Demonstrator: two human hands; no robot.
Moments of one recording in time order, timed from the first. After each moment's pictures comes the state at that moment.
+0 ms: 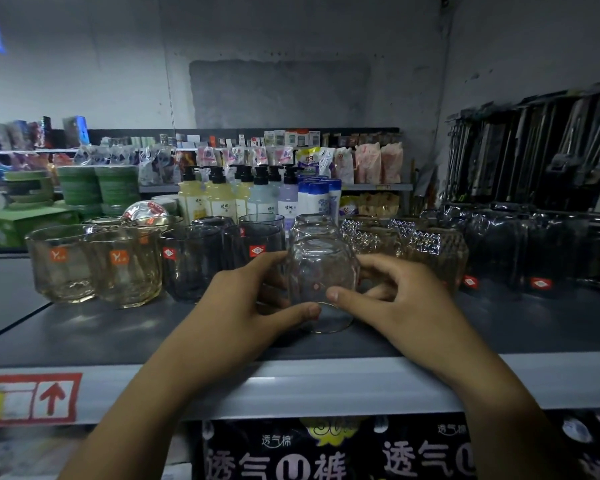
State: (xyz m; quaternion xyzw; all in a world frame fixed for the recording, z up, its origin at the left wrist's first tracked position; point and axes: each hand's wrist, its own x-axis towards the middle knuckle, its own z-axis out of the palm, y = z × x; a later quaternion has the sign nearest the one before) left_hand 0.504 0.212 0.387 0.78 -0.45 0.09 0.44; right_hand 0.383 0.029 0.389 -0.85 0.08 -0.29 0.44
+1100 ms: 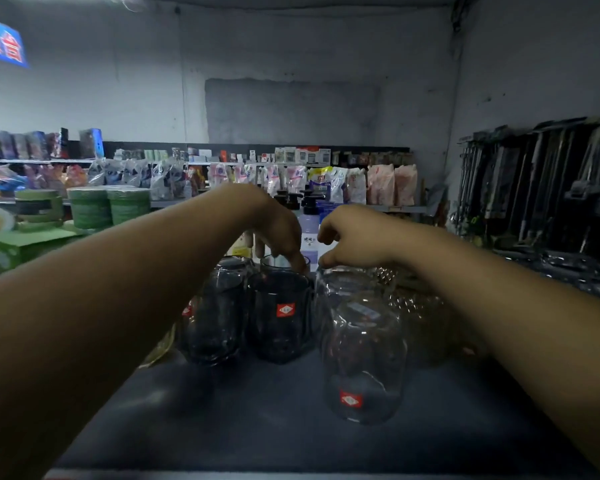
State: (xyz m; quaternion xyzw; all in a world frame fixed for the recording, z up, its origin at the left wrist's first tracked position) left_hand 0.656 0.116 0.537 0.91 -0.38 -0.09 -0.09; right_hand 0.545 0.005 0.514 -0.99 0.05 -0.13 0.02
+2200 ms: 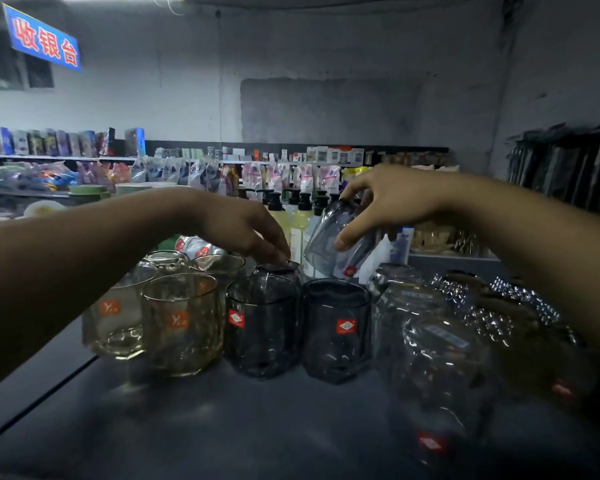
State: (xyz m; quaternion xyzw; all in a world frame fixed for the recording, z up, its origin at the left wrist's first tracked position) left_hand 0.704 0.235 0.534 0.87 -0.49 -0.06 0.07; right_hand 0.579 0.016 0.559 -0.99 -0.01 -0.09 0.14
